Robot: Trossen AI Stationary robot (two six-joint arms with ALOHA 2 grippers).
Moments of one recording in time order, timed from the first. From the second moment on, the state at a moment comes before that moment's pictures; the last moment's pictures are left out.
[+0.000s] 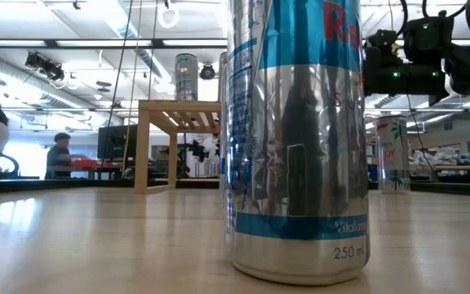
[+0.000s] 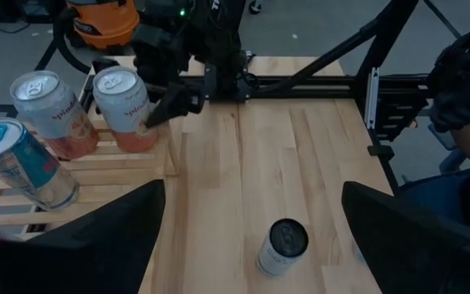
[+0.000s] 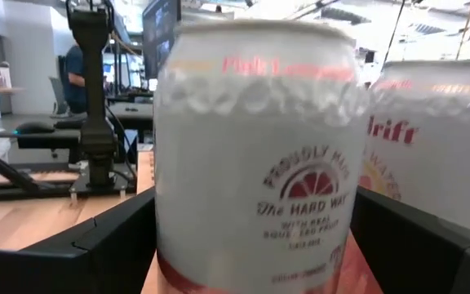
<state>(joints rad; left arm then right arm) 0.09 1.51 2.04 -1.07 0.11 0.04 -0.65 1.09 0.19 1.08 -0.36 -0.03</state>
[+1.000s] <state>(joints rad) 0.09 1.51 2.04 -1.07 0.11 0.04 -0.65 1.01 0.19 1.08 -0.33 0.07</state>
